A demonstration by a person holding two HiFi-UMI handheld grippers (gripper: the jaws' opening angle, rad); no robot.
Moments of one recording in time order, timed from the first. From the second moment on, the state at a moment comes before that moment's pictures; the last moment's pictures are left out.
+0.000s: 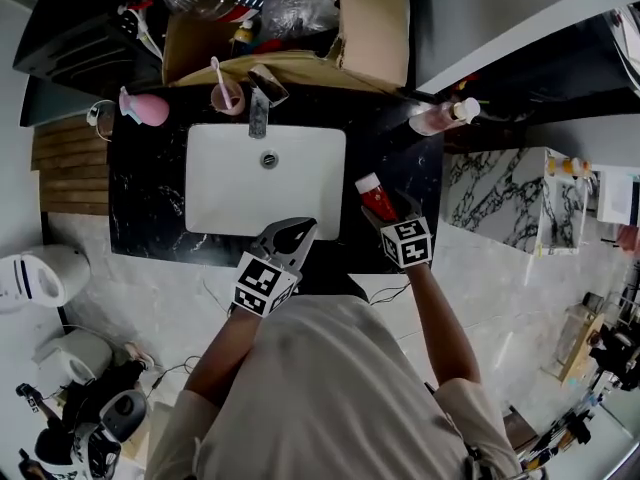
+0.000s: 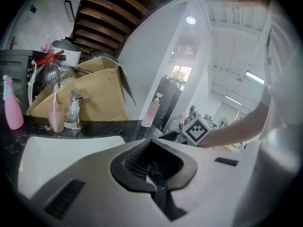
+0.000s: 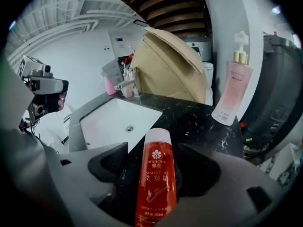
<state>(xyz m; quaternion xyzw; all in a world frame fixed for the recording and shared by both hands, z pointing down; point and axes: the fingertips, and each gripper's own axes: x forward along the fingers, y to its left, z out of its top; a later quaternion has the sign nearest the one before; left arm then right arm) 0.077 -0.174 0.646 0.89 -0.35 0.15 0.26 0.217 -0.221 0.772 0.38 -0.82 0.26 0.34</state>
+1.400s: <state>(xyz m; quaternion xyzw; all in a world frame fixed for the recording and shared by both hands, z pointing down) -0.015 -0.157 0.664 0.87 -0.40 0.16 0.26 0.197 -0.228 0.808 0.35 -0.79 0.22 0.45</state>
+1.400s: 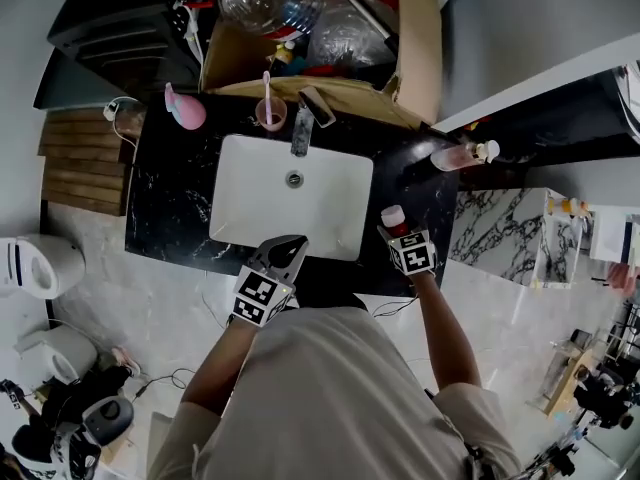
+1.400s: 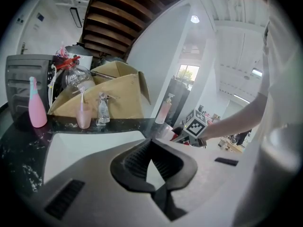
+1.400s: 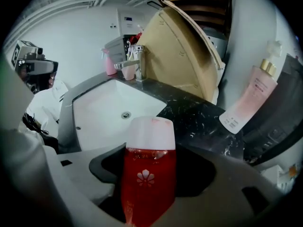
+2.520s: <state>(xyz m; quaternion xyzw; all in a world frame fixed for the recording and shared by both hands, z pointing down) -0.025 -0.144 0.604 0.90 -0.37 0.13 0.19 0.243 -0.205 0.710 0.48 -0.78 0.19 0.36</state>
